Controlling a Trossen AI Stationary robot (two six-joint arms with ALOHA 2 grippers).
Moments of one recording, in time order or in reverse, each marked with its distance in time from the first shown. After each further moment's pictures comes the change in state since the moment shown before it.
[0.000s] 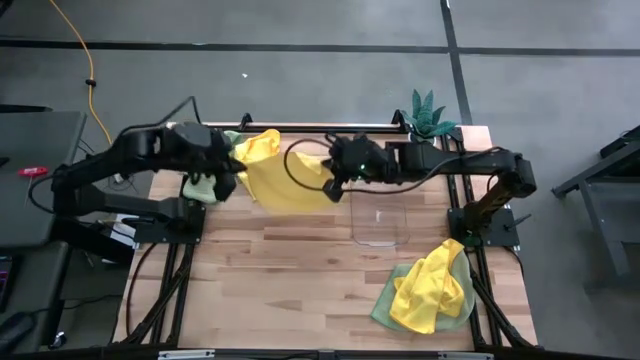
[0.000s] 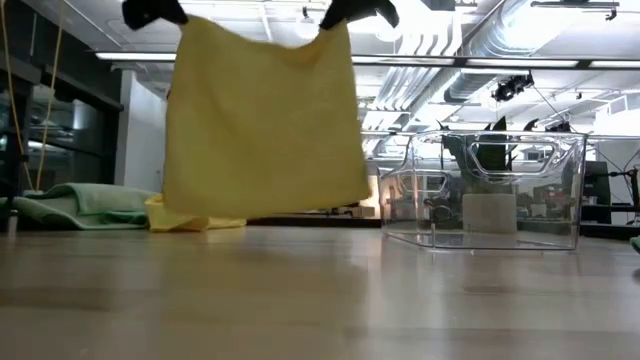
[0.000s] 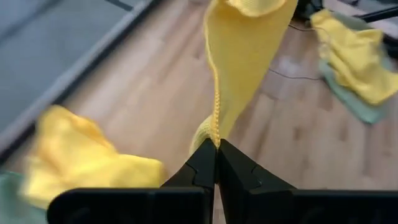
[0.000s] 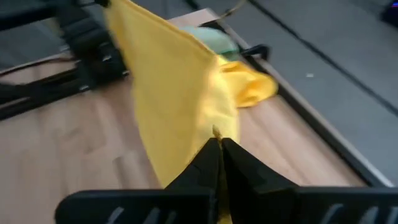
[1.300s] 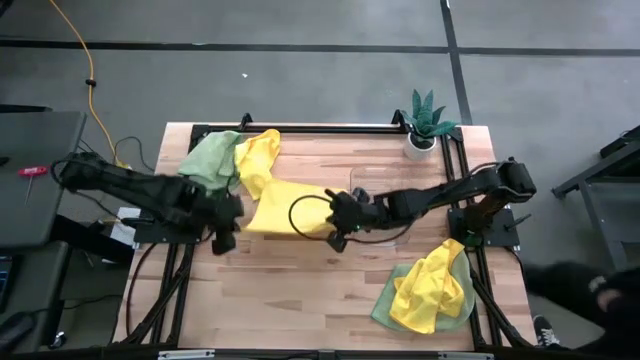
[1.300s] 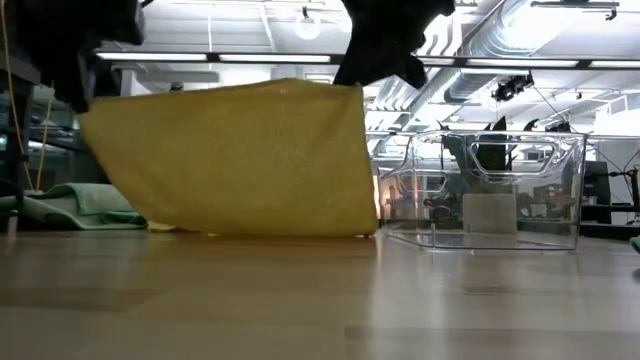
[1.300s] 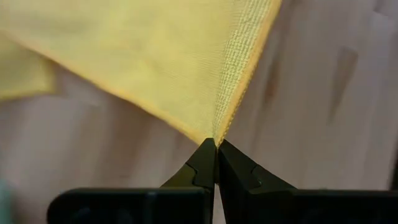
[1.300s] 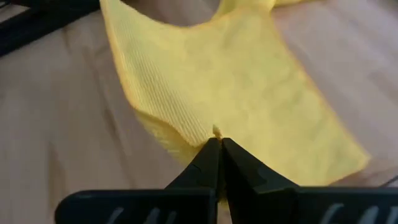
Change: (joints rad) left arm -0.541 -0.009 -0.499 0.113 0.017 -0.393; right arm 0.231 0.033 -0.383 0.228 -0.065 0.322
